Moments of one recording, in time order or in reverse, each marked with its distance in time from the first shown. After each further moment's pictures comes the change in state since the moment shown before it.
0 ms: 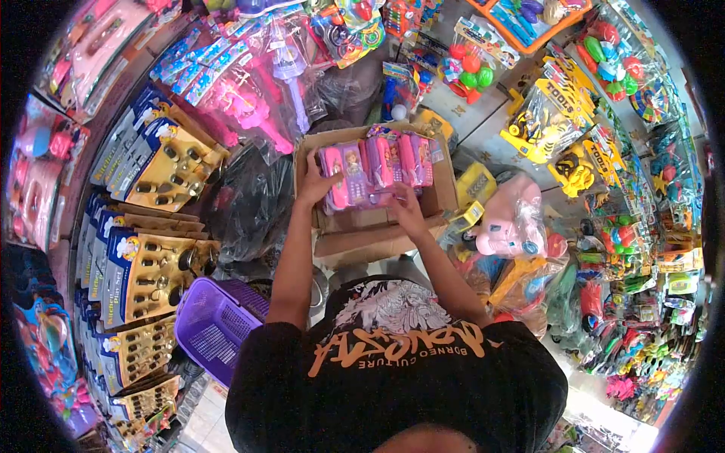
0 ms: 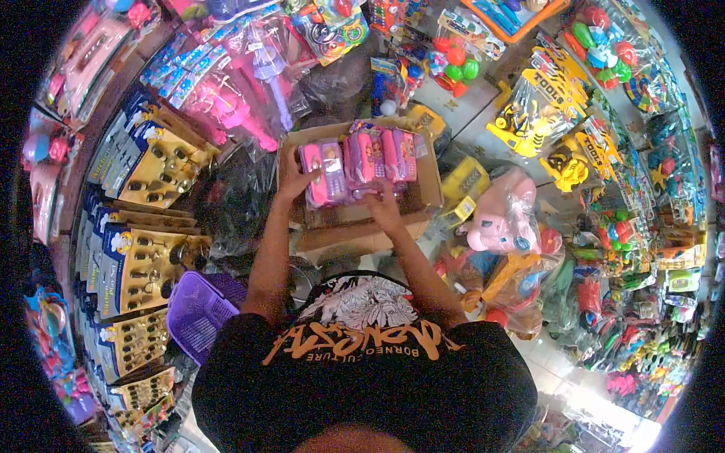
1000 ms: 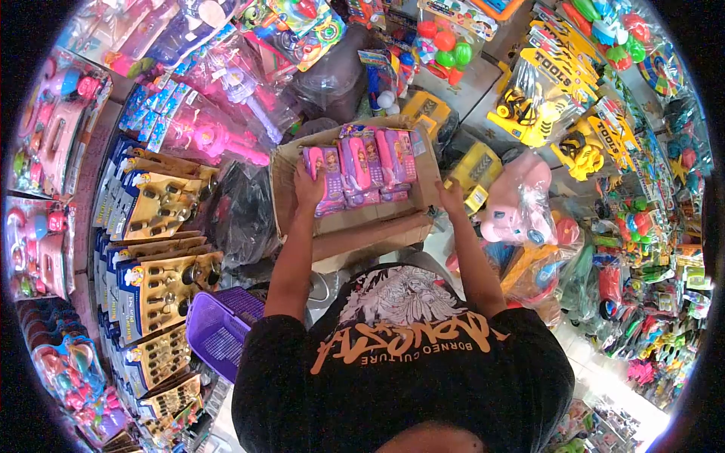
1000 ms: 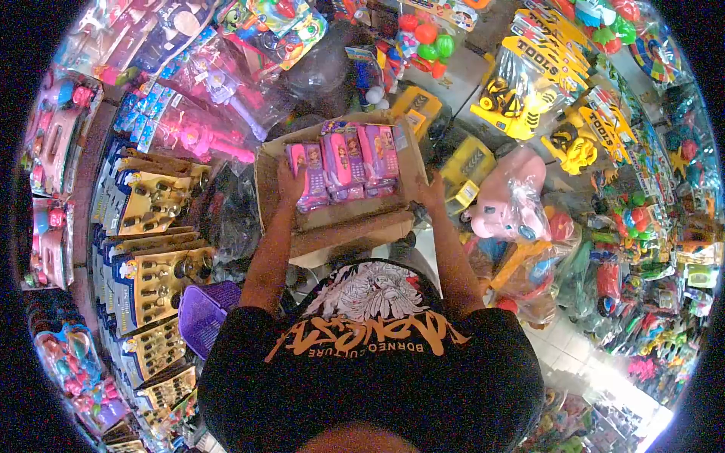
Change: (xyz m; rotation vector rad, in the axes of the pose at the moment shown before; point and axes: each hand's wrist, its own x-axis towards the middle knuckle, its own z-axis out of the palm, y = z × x) left_hand 0.024 -0.065 0.072 0.479 0.292 -0.108; right_hand 0.030 0.062 -0.178 -0.453 0.500 0.327
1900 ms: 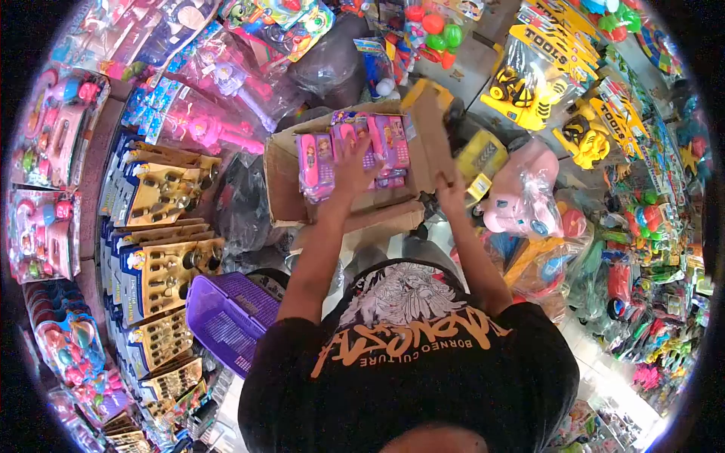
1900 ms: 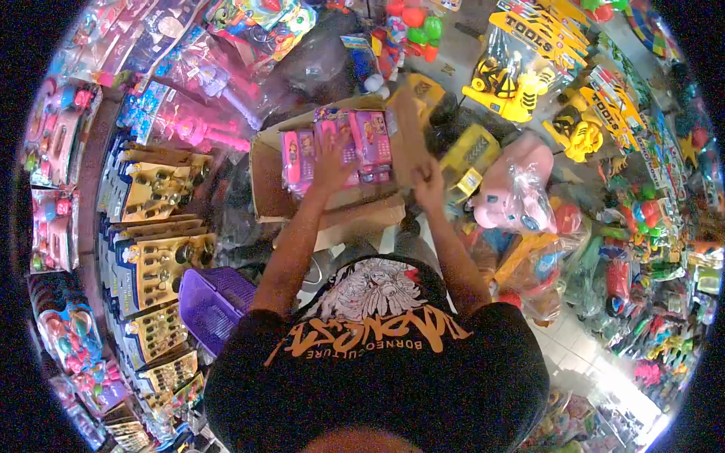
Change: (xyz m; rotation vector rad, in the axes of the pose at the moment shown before) left_hand -0.055 0.147 0.024 0.174 -0.182 0.389; right_hand -0.031 0.002 -0.018 0.379 -0.025 -0.224
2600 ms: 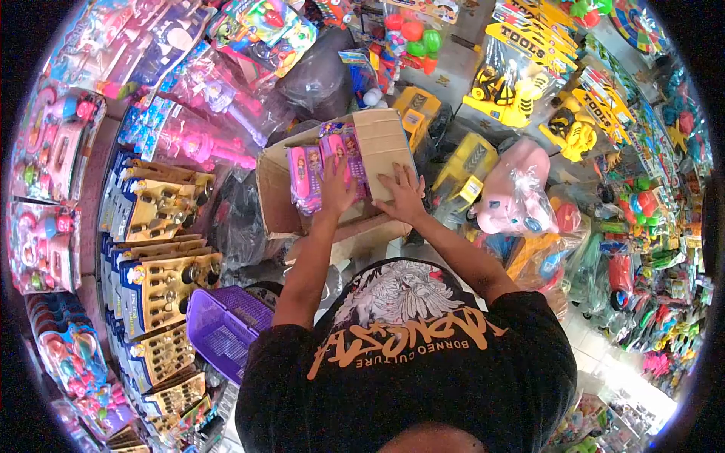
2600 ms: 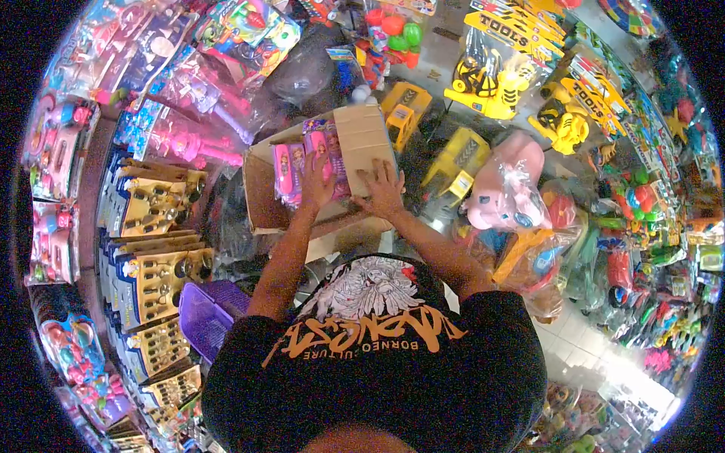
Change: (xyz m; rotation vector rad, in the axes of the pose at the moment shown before) left_hand -0.023 -0.030 0.015 -0.049 -0.023 -0.036; right_hand -0.033 -0.064 0.048 -0.865 -0.372 -0.478
